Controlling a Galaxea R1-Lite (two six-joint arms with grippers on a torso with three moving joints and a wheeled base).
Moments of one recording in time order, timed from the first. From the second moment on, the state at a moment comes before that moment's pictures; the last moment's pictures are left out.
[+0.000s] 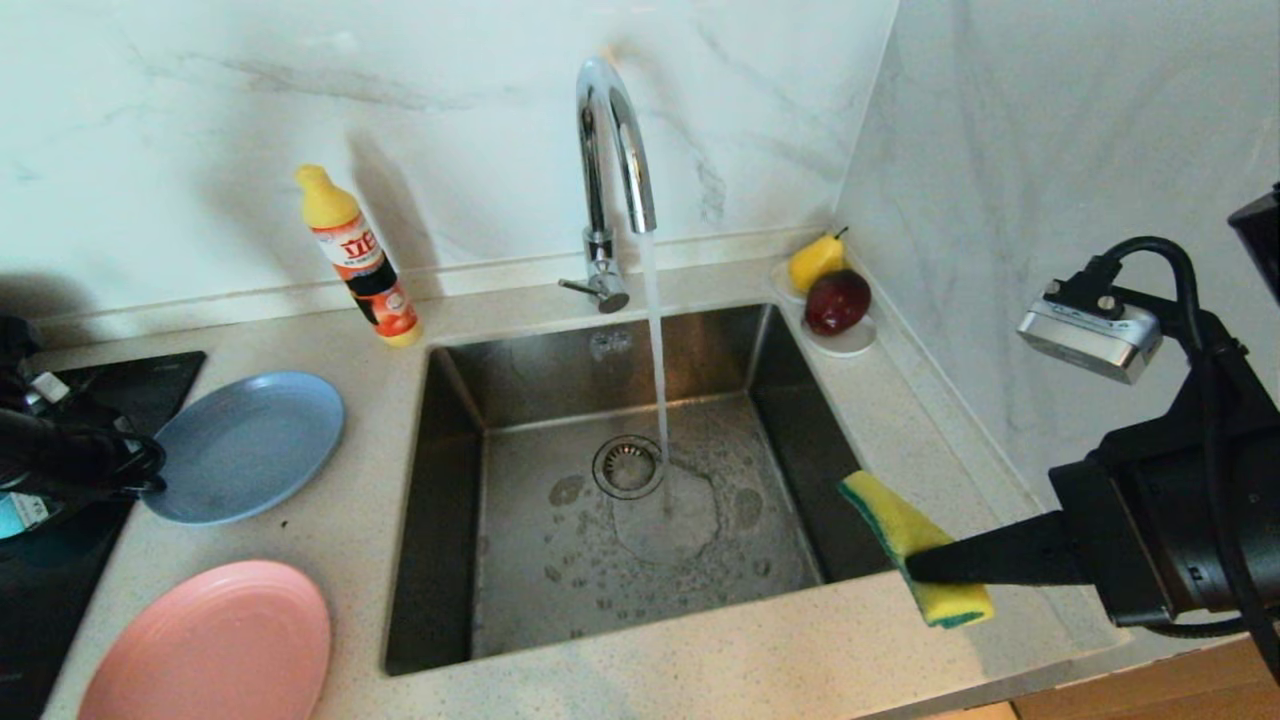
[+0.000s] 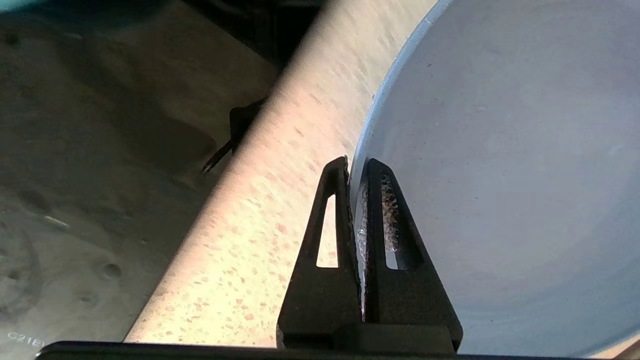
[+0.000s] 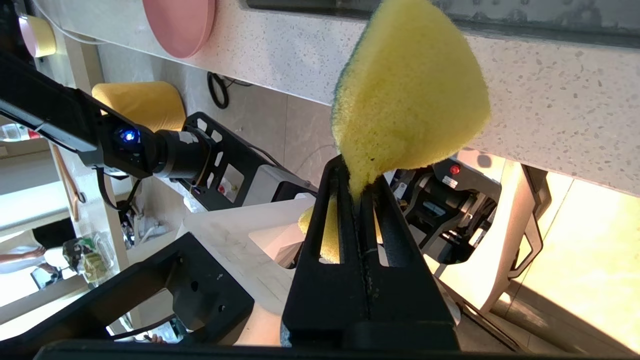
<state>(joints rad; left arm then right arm) 0.58 2.02 -1.46 0.37 -0.19 -0.30 0.71 1.36 -1.28 0.59 0.27 0.51</state>
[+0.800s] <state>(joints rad) 0.61 1.96 -1.65 0.38 -0.25 -0.55 0.71 1.37 -1.29 0.59 0.27 0.51</state>
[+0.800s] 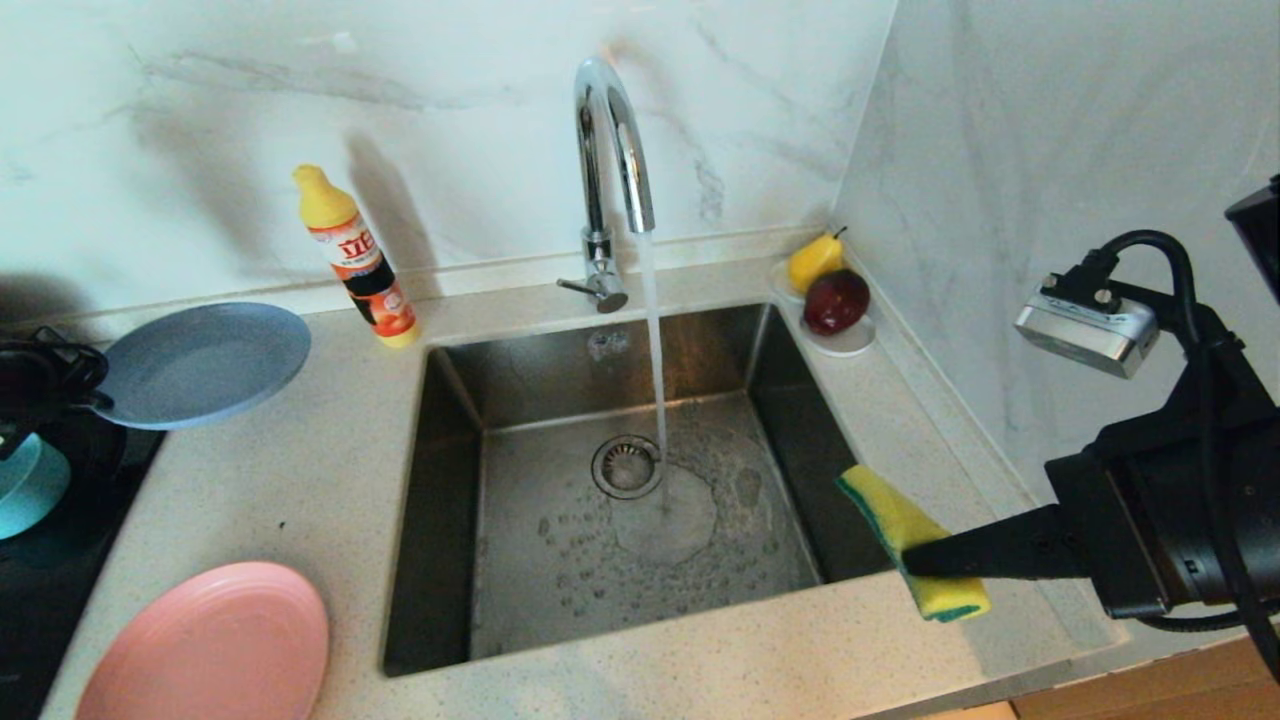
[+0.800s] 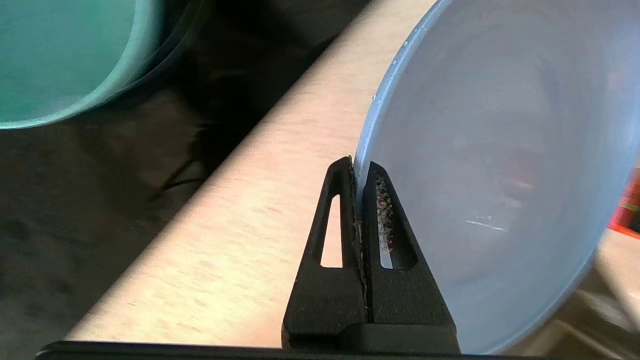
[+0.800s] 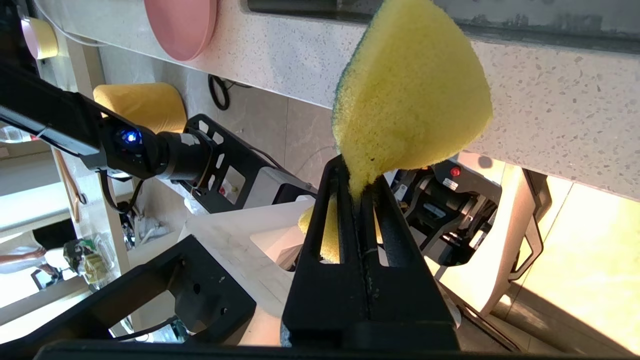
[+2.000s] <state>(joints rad) 0.06 1.72 -1.62 0.43 -0.13 -0.56 0.71 1.38 -1.30 0.59 0.27 0.51</state>
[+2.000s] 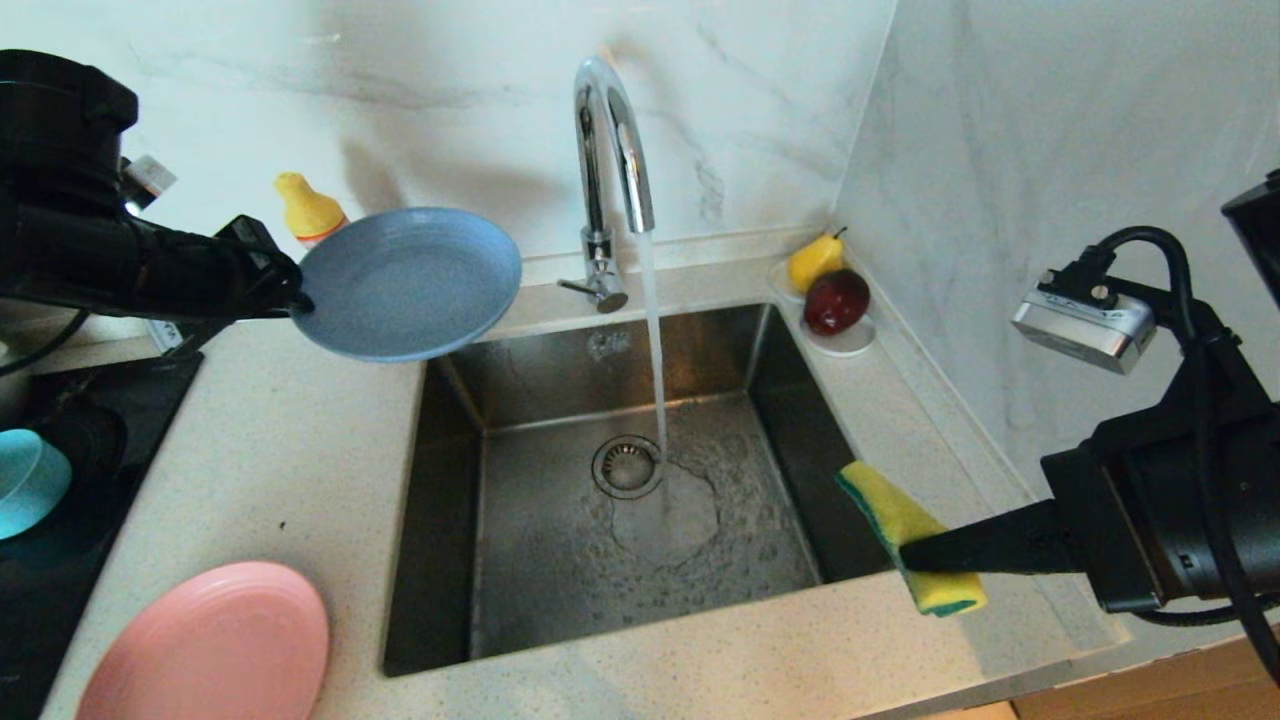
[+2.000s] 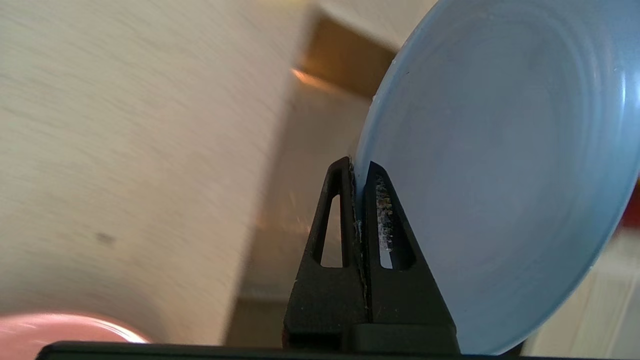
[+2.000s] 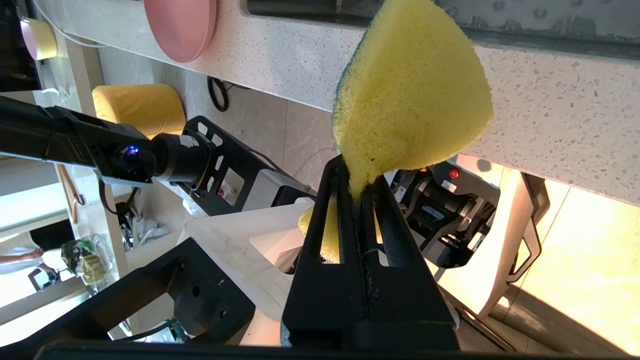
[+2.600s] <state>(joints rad) -0.12 1.72 -1.57 0.42 -0.02 -0.56 0.71 1.38 -1.29 0.59 0.27 0.51</state>
